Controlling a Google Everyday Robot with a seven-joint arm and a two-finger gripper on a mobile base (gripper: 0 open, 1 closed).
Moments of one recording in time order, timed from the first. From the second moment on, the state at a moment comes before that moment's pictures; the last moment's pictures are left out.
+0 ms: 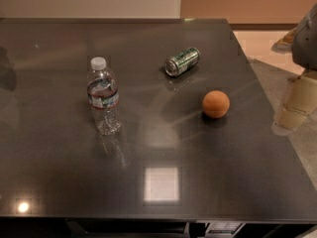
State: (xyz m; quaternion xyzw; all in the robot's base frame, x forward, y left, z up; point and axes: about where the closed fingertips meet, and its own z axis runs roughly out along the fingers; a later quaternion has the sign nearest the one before) arm 0.438 -0.217 0.976 -0.60 0.78 -0.03 0.16
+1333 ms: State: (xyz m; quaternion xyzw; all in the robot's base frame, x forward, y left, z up) arm 0.504 -0.125 0.994 -0.63 0.73 0.04 0.26
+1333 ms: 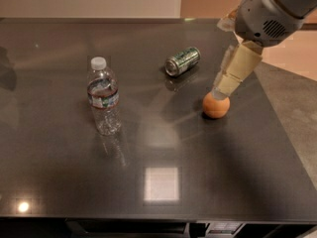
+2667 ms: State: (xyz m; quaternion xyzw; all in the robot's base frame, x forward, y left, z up) arm 0.537 0.021 0.985 -0.65 0.65 0.16 0.35
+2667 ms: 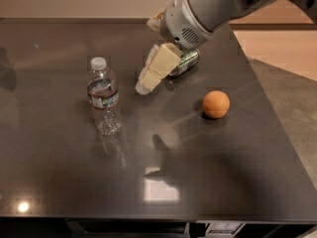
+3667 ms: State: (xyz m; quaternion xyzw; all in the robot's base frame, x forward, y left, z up) arm 0.515 0.086 0.966 -0.68 0.60 0.22 0.35
